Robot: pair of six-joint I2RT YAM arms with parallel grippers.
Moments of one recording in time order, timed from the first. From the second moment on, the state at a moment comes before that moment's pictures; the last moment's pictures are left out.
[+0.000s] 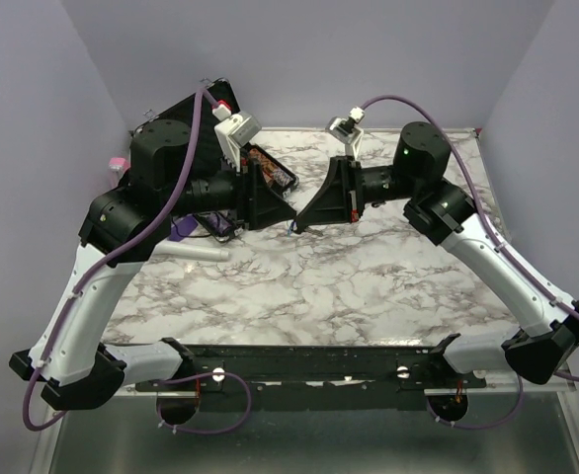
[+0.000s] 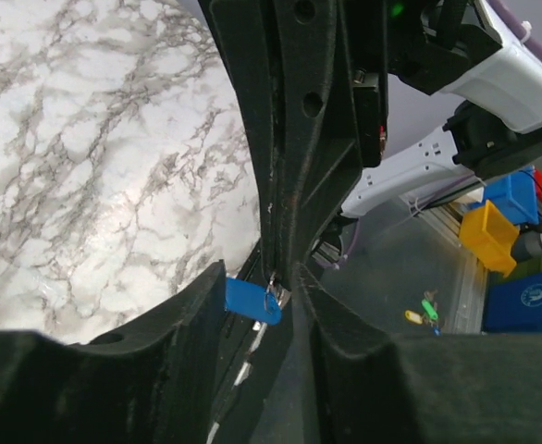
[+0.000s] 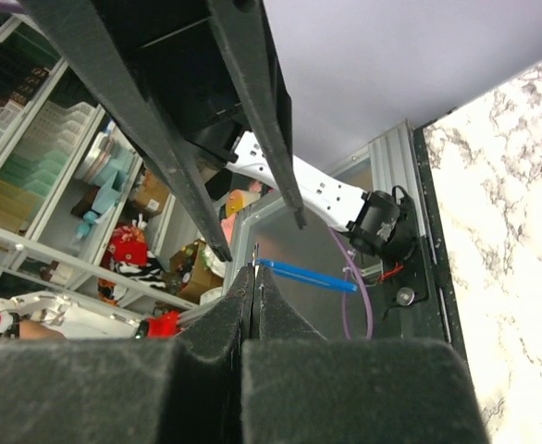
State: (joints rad) left arm -0.62 1.21 1.81 -0.89 0.61 -0.38; right arm 0.67 1.33 1.47 -0.14 -1.05 0.76
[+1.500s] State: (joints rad) left arm -0.62 1.27 1.92 -1.02 0.69 -0.29; right arm 0.67 1.32 1.41 0.06 -1.09 0.91
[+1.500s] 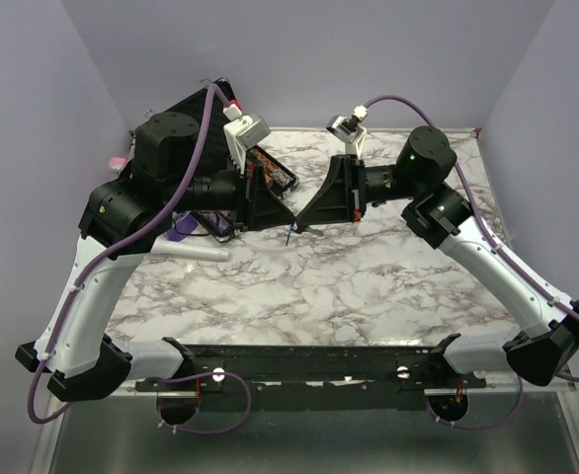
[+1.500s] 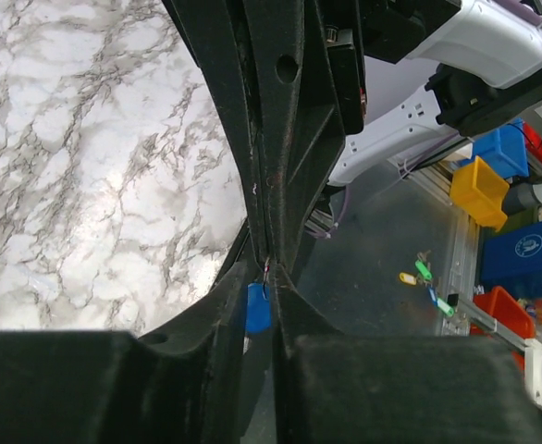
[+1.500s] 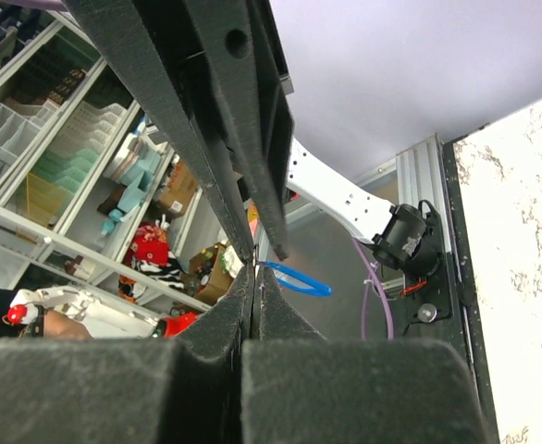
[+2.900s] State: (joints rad) left arm -0.62 1.11 1.72 -0.67 0.35 -0.73; right arm 0.67 1.33 1.27 0.55 -0.78 1.21
